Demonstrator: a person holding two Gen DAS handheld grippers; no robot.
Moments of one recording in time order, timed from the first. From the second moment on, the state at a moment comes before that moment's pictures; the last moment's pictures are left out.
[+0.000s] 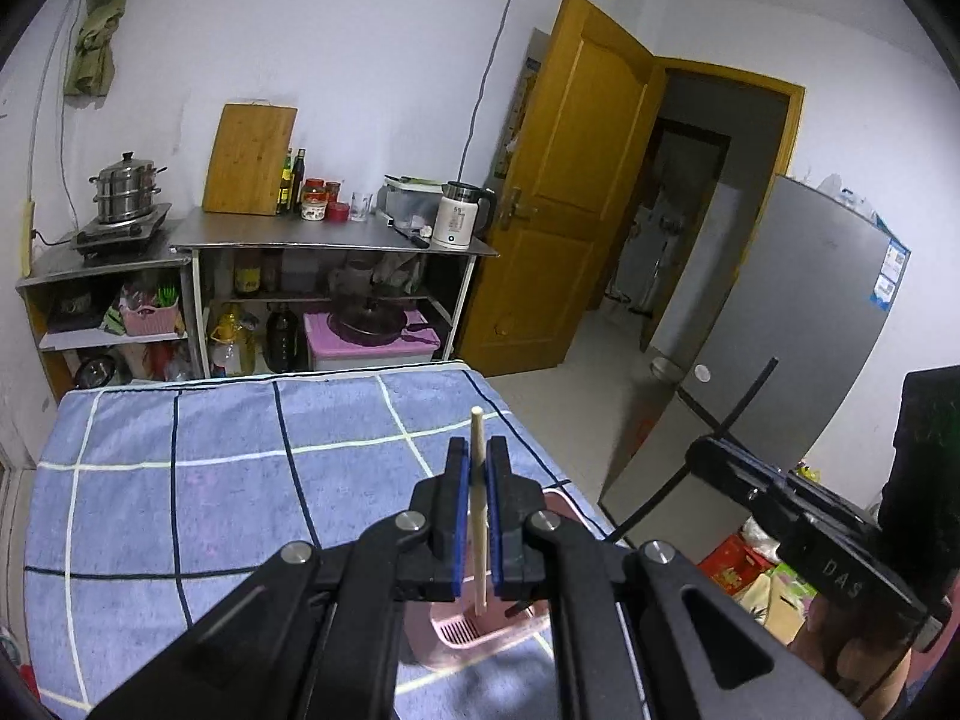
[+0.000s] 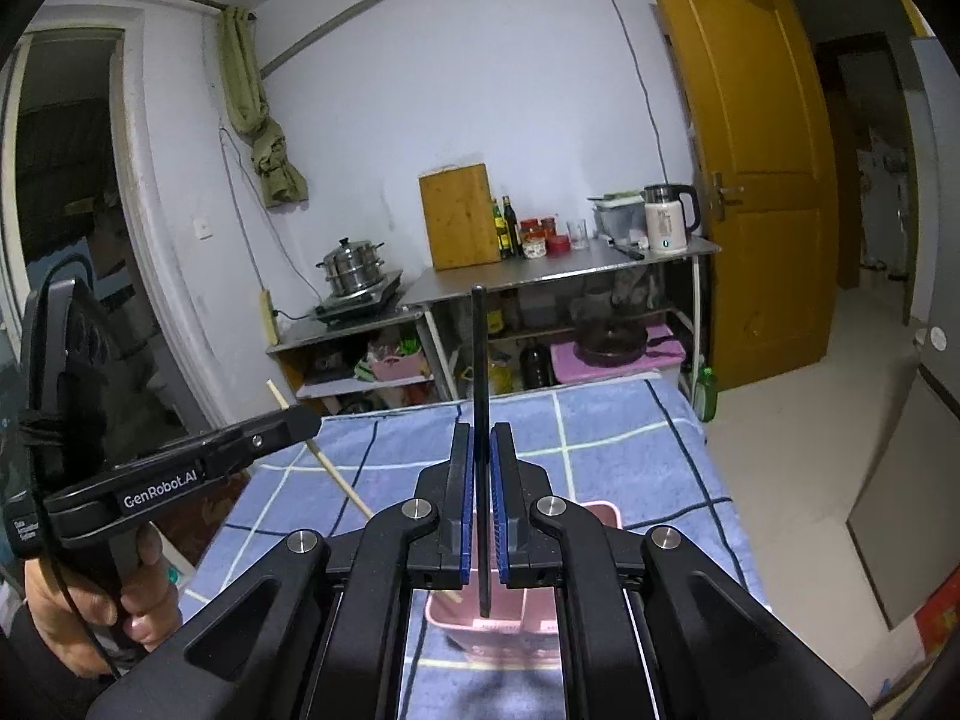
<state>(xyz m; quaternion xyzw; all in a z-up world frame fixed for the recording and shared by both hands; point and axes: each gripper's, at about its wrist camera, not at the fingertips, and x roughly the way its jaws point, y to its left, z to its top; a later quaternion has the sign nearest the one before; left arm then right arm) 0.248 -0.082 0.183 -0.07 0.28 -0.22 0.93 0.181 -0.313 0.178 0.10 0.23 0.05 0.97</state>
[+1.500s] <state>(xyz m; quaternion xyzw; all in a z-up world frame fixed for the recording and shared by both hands) 0.204 -0.049 0.138 -0.06 0.27 -0.21 0.94 0.161 -0.310 0.120 0.11 0.26 0.04 0.96</state>
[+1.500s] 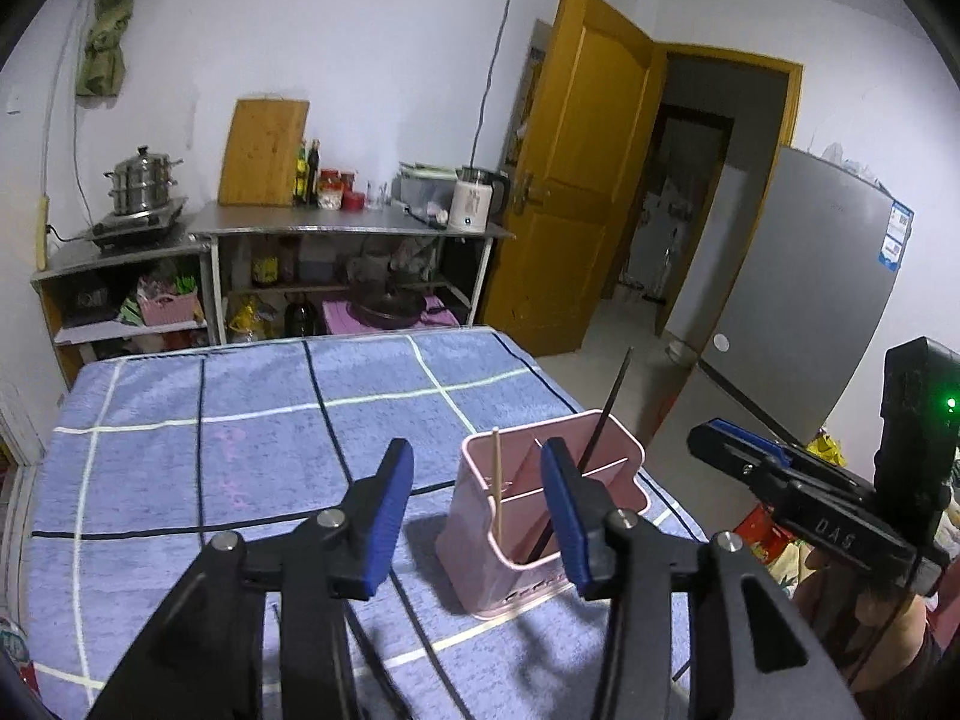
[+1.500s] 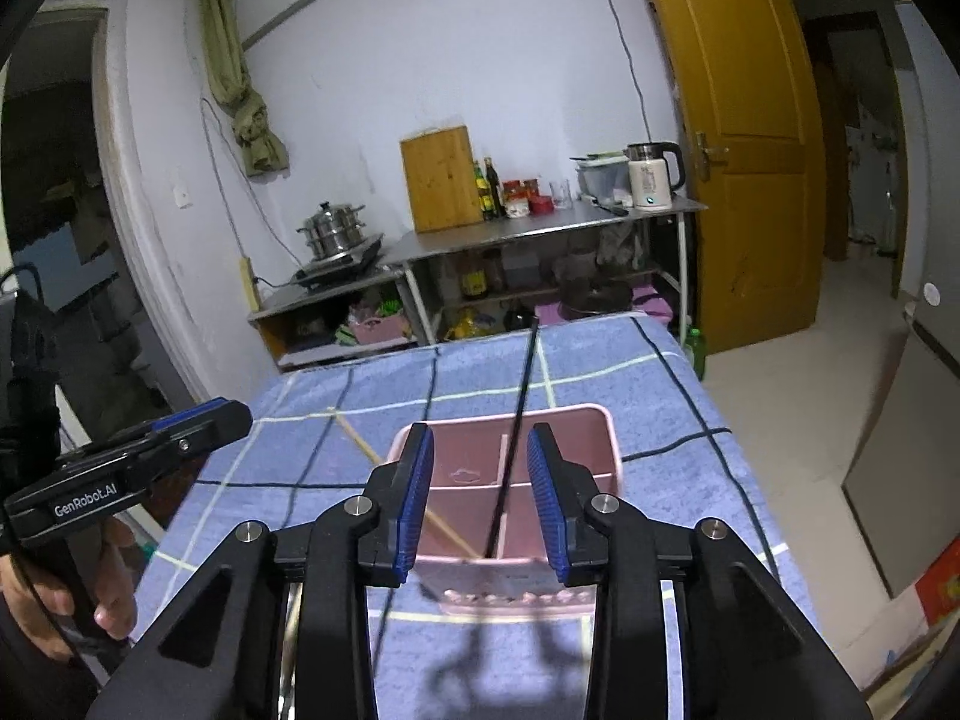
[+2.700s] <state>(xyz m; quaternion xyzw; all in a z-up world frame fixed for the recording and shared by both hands) 0.114 0.040 0.010 -0.08 0.34 -0.08 0.93 0.109 -0.206 0.031 0.06 0.35 0.12 0.93</state>
